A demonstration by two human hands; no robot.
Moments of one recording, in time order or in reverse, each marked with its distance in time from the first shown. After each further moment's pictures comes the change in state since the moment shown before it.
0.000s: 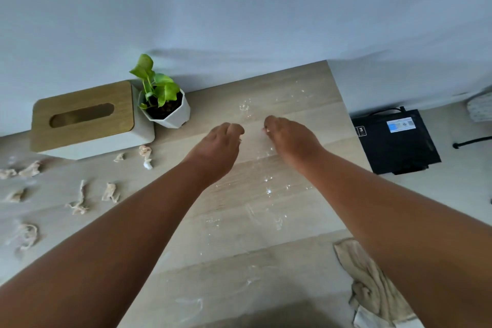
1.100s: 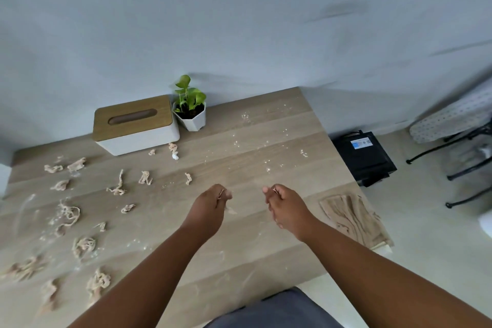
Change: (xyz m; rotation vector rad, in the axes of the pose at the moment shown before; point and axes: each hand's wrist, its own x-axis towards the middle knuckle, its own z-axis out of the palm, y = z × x) left_hand -0.218 0.031 0.022 -0.566 0.095 -0.376; right_hand -0.215 -0.145 0.023 0.955 0.013 0.605
